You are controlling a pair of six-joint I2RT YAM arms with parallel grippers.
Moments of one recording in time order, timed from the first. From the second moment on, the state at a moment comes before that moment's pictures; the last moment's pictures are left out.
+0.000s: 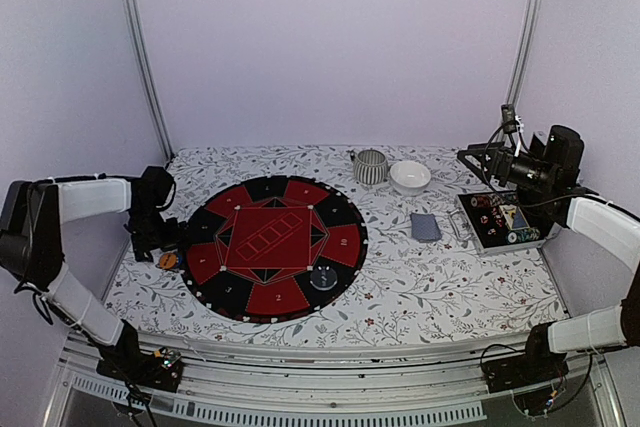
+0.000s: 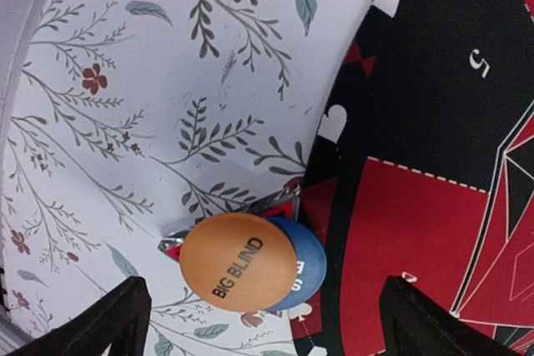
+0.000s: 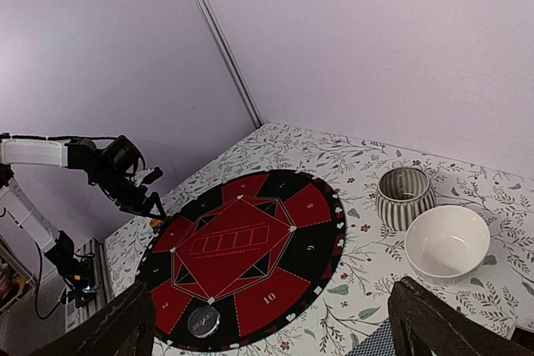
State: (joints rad) left arm -0.10 1.52 0.89 -0.74 -0.15 -0.54; right arm 0.00 1.20 0.78 0.31 -0.96 0.28
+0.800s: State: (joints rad) left arm -0.10 1.63 0.89 -0.66 -0.19 -0.48; right arm 0.00 1.21 0.78 0.30 -0.96 0.28
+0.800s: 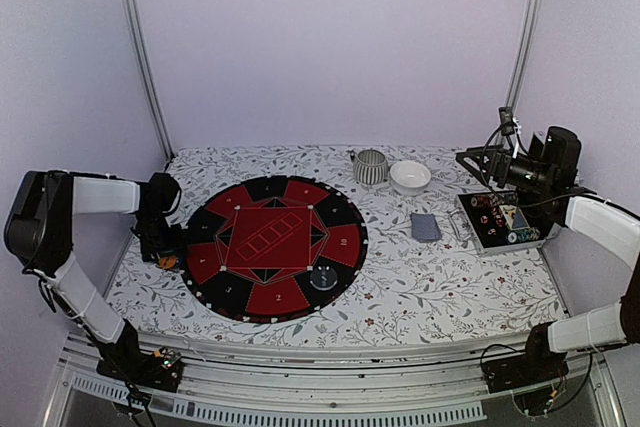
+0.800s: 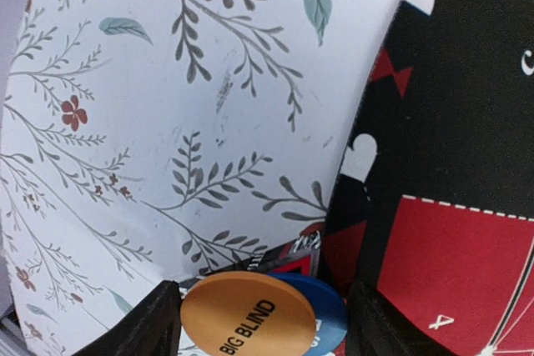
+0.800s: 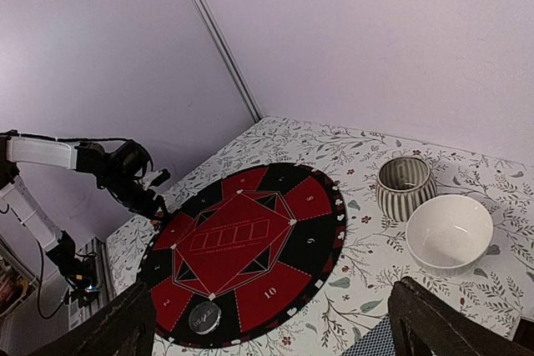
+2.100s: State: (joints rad) left arm -0.20 1.59 0.91 -0.71 -0.23 -0.44; right arm 0.00 1.22 0.78 0.30 -0.96 0.28
